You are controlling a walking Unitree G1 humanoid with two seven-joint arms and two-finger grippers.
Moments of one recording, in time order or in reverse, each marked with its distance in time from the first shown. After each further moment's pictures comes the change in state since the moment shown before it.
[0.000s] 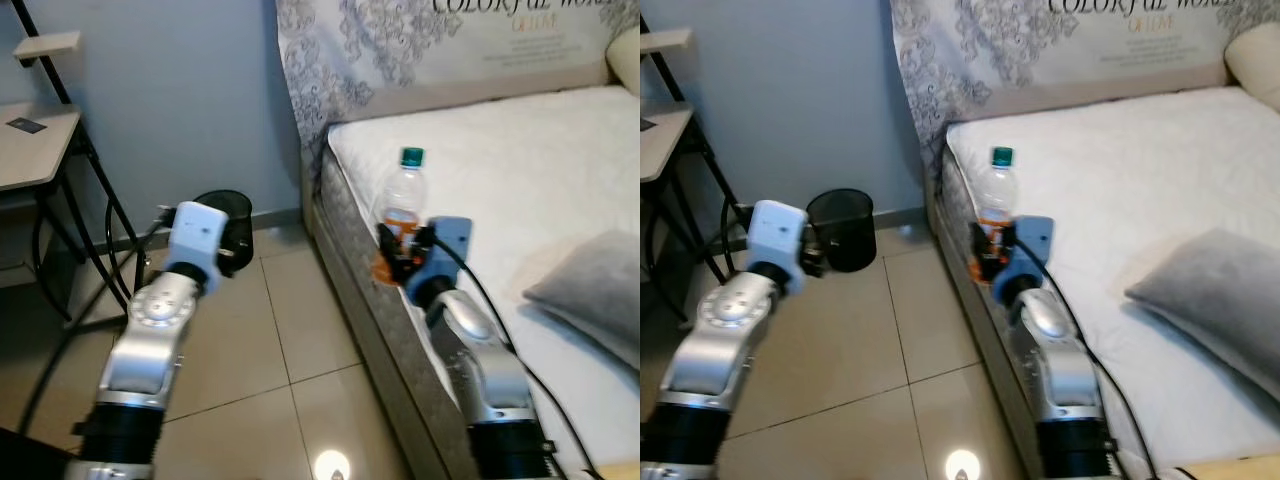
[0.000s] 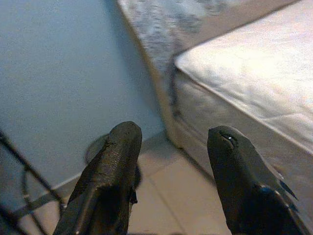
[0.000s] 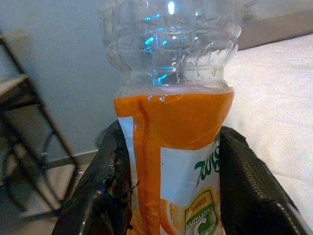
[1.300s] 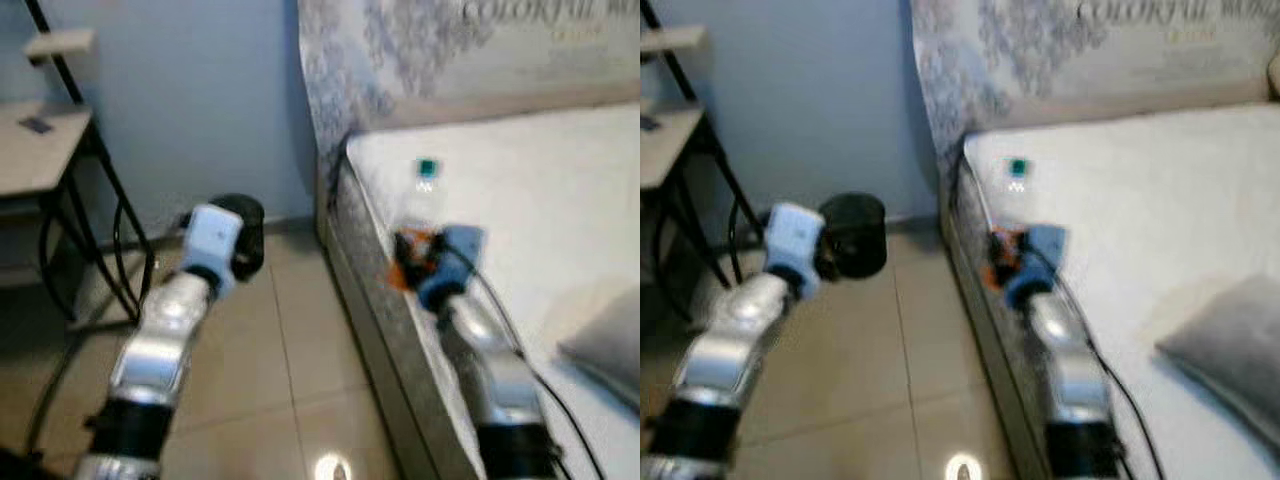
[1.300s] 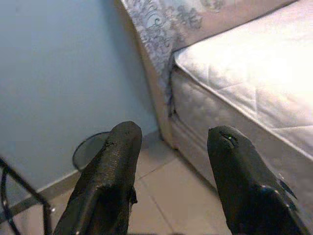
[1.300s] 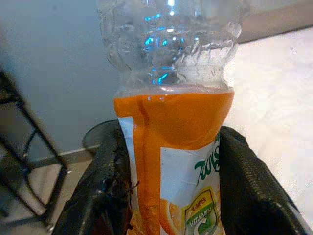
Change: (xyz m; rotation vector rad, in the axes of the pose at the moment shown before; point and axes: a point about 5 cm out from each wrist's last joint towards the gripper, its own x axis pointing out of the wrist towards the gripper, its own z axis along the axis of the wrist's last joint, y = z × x) left arm 0.003 -0.006 -0.006 -0.007 0.016 -0.055; right arm -0.002 -0.009 -0.008 0.016 0.025 -0.054
